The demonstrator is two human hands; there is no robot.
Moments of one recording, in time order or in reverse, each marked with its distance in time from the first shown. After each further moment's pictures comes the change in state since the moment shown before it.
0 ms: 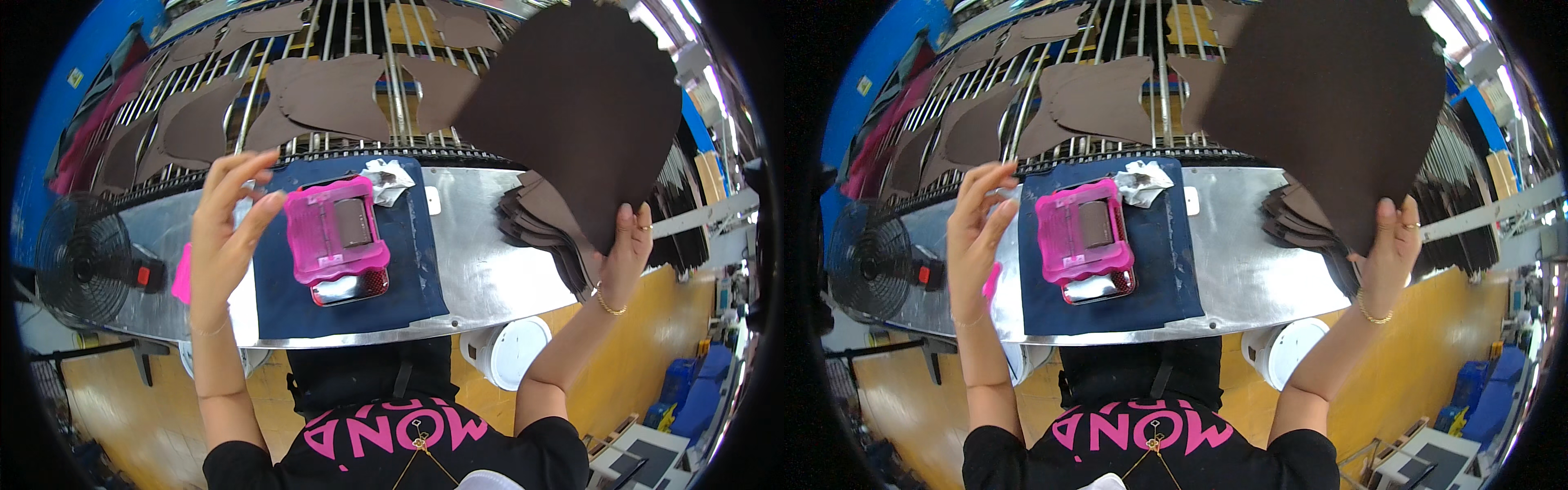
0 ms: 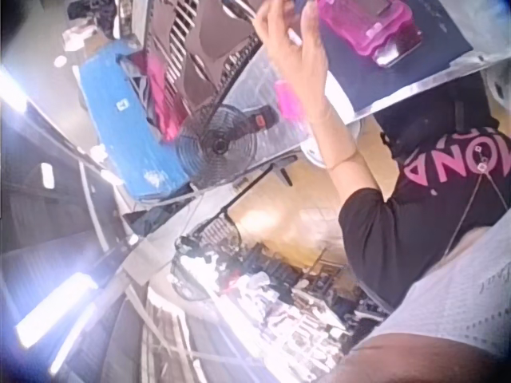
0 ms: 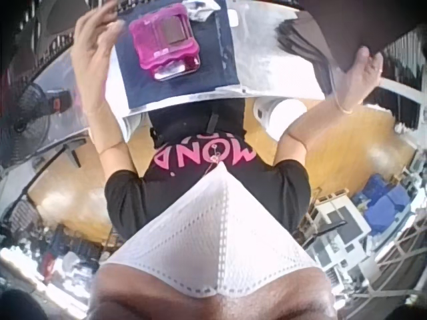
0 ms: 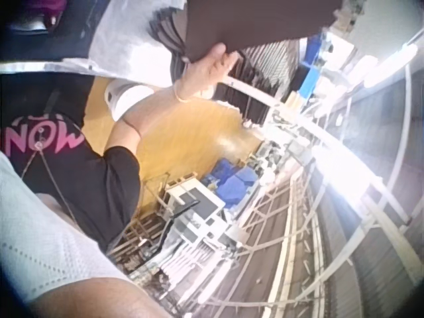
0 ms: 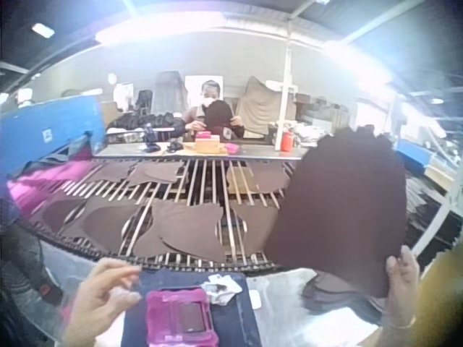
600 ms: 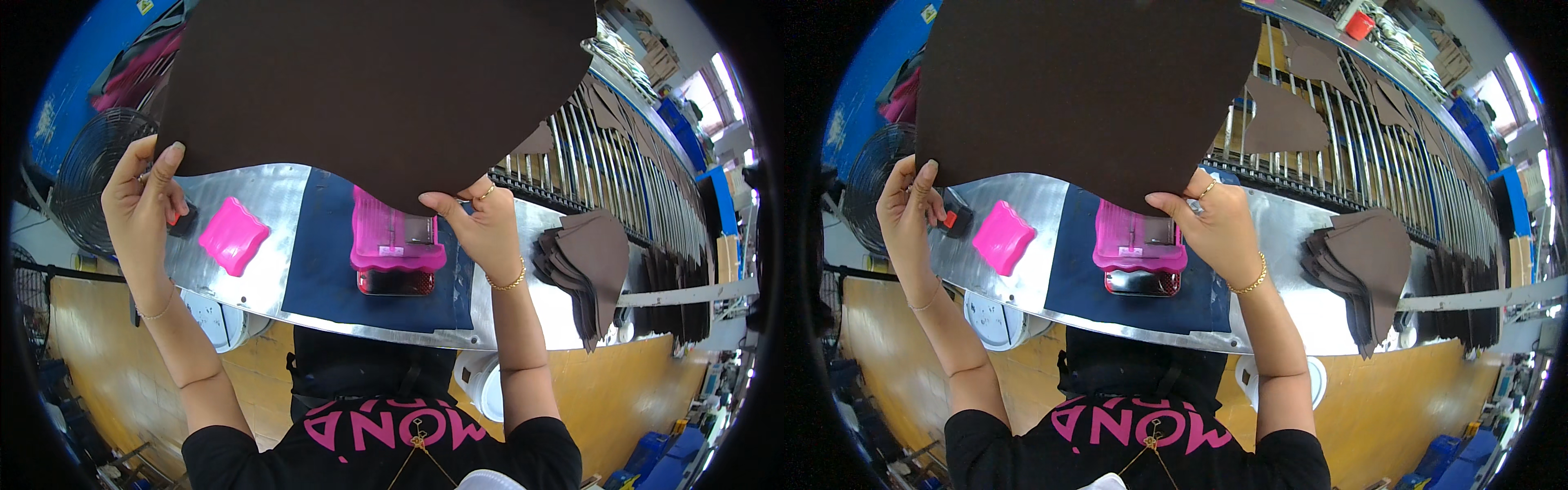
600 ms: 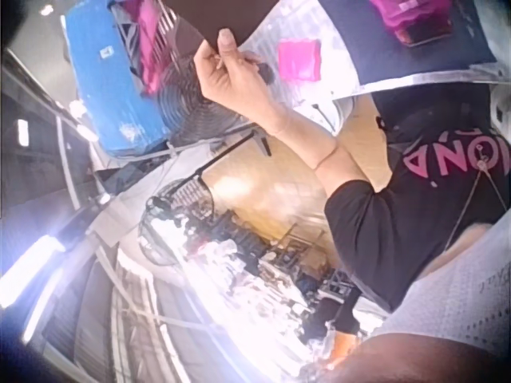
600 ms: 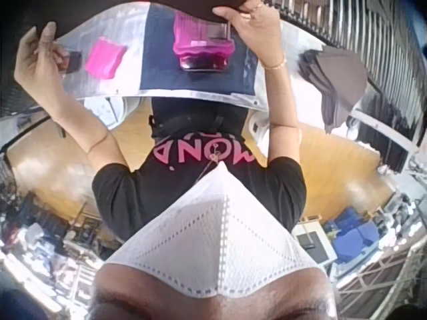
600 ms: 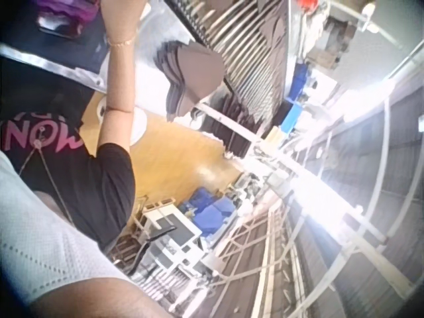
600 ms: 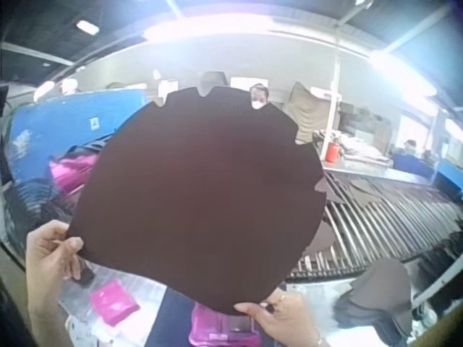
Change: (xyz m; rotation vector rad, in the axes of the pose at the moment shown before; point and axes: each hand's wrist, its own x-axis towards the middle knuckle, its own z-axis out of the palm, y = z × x) left_hand -0.034 0.006 -0.122 0.174 0.543 -0.111; right_hand -0.064 -0.006 0.201 0.076 -0.813 -0.331
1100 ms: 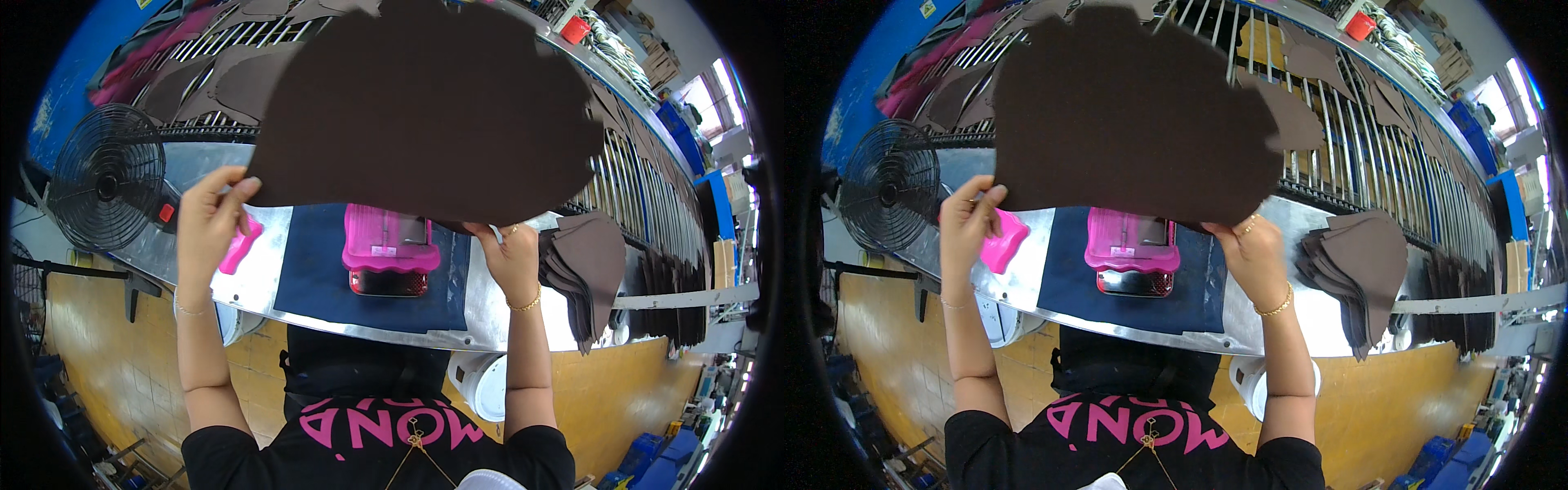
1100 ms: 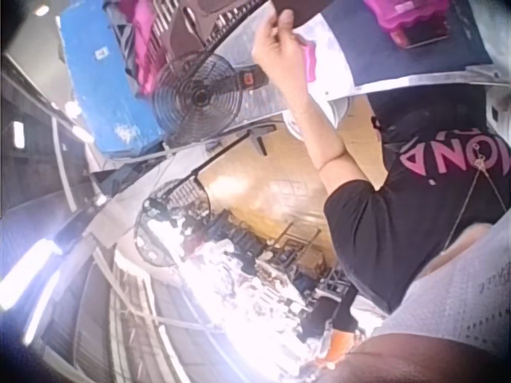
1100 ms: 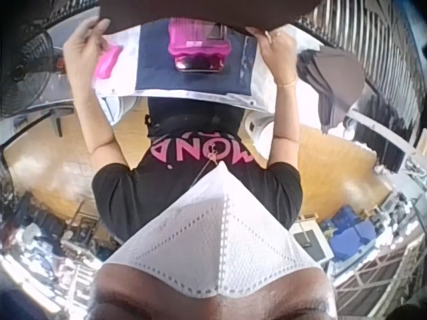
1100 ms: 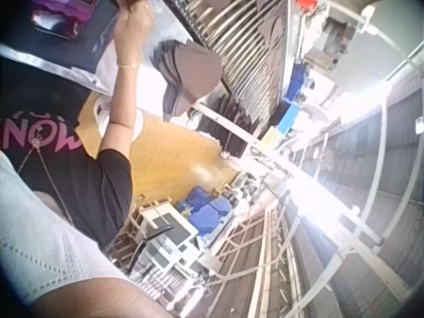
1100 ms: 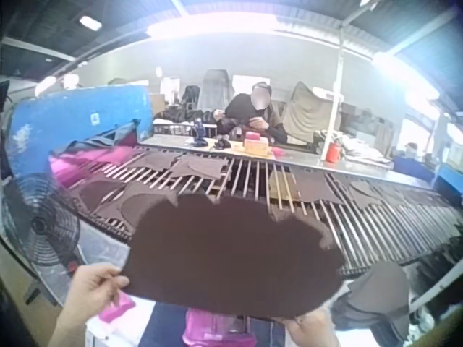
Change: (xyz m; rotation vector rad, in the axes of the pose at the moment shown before) left_hand -0.037 -0.032 0.042 -0.061 -0.332 -0.207; right_hand -0.041 0.027 -0.038 -0.349 0.027 -0.069
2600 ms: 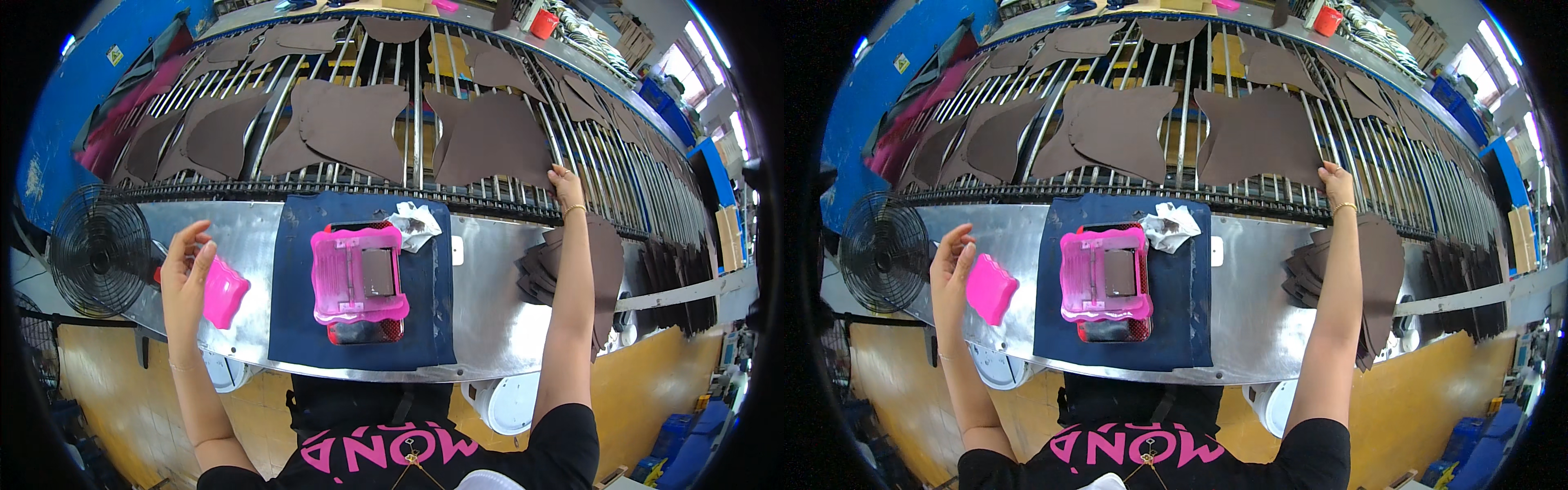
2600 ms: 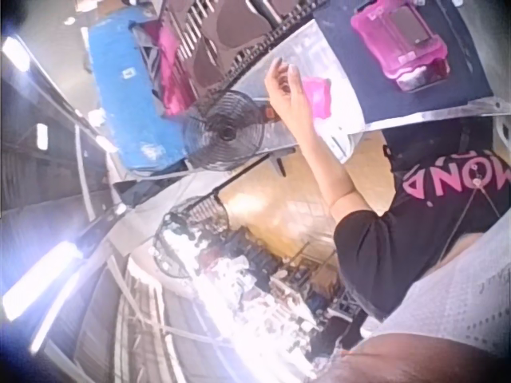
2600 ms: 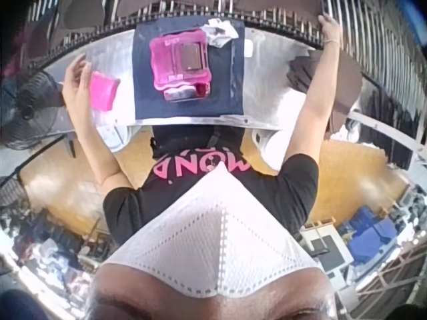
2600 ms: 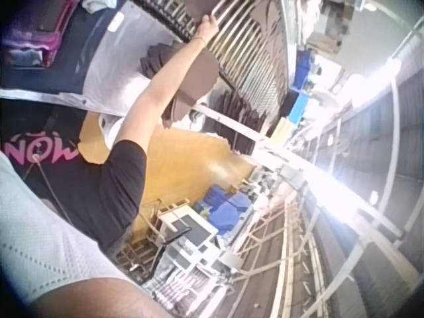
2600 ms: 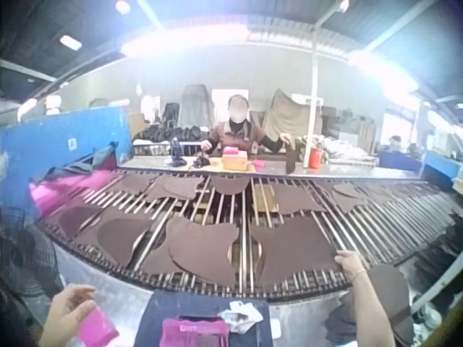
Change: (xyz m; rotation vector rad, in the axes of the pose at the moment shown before) left_hand 0.009 -0.011 -0.007 0.113 0.055 -0.046; right_hand 0.036 0.330 -0.095 0.224 0.237 0.949
